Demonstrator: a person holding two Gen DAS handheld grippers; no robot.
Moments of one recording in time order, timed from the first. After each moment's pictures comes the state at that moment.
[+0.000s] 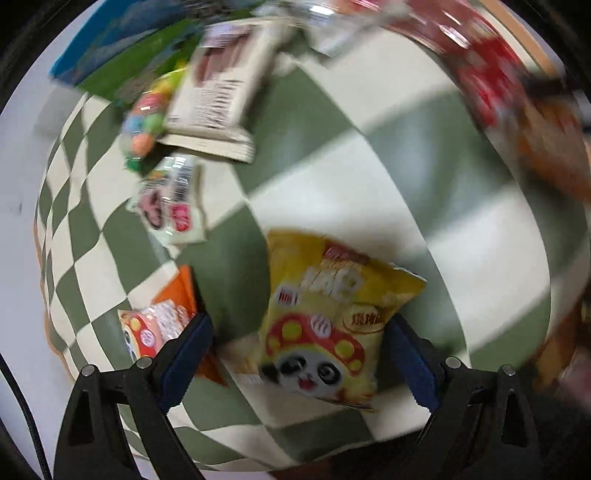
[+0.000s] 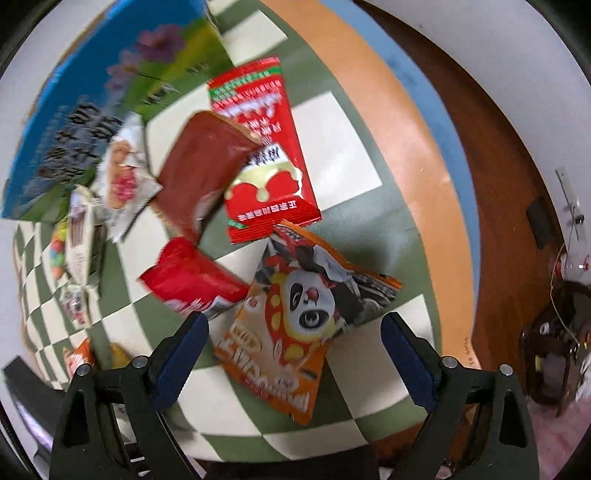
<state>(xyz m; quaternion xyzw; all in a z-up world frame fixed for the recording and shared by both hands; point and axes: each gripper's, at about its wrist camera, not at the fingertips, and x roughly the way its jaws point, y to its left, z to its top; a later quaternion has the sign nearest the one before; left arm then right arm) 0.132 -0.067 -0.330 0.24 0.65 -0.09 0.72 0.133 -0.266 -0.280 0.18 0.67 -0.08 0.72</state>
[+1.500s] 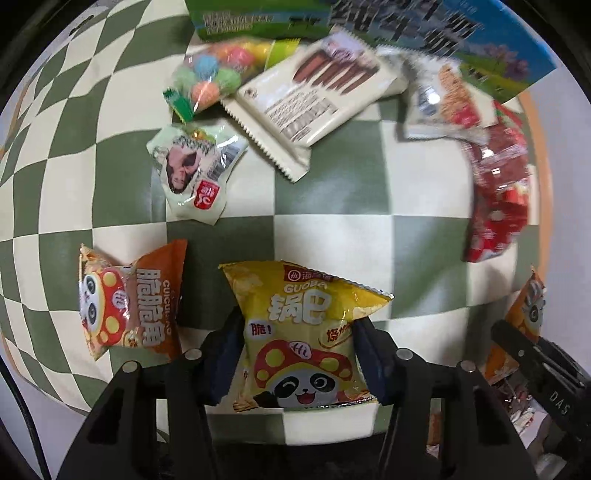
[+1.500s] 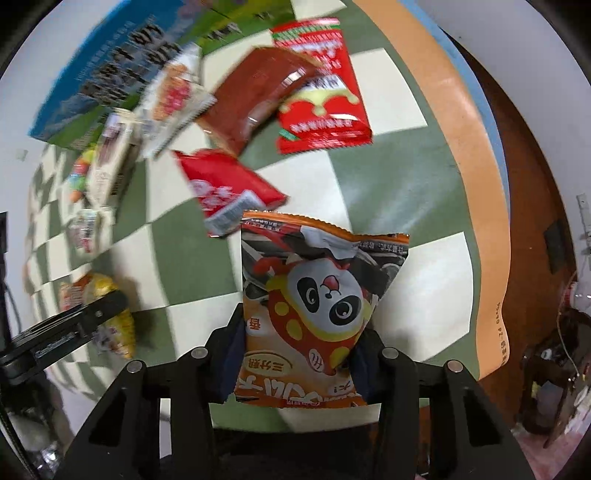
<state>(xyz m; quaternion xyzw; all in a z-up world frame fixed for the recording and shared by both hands) 0.145 -0.015 -0.292 -0.03 0.70 -0.07 0.71 0.090 -0.235 -0.313 0.16 0.68 -0.01 0.72</state>
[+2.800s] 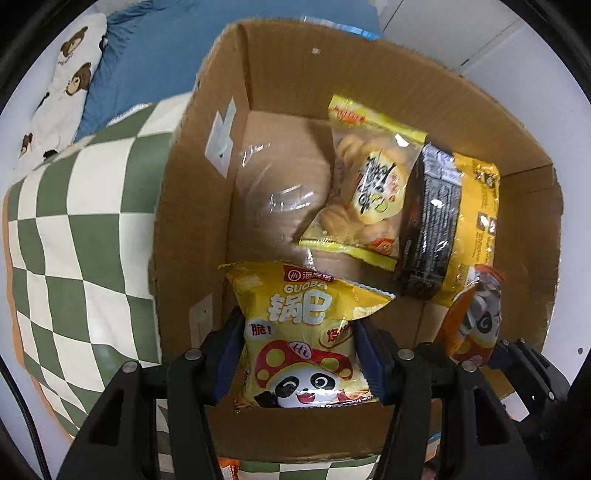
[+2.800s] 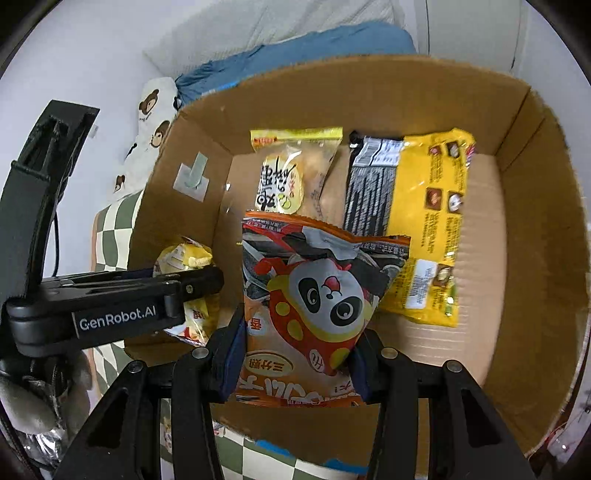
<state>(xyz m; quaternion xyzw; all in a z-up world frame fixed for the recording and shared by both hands) 0.448 0.008 -0.231 -0.06 0.71 -0.04 0.70 0.421 -0.141 -0.242 0.10 0.65 0.15 0.74</state>
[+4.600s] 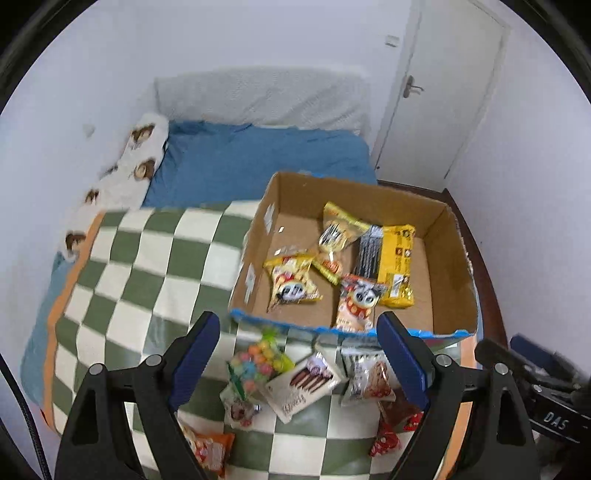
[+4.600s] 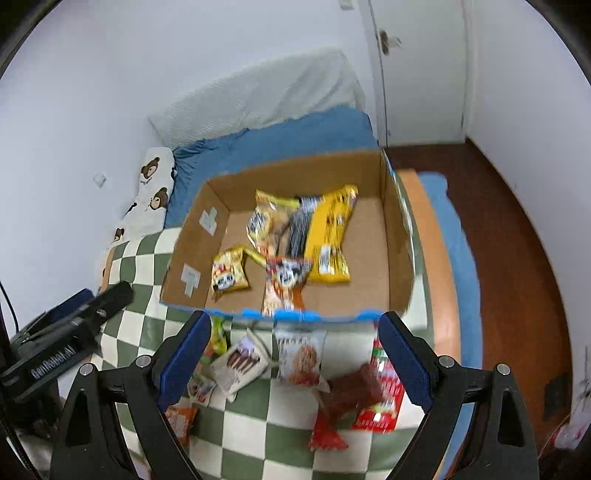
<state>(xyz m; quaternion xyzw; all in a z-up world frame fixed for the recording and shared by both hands) 0.251 0.001 -0.081 -0.08 0.47 0.01 0.88 0.265 -0.226 -0.105 0.10 0.50 0.09 0.85</state>
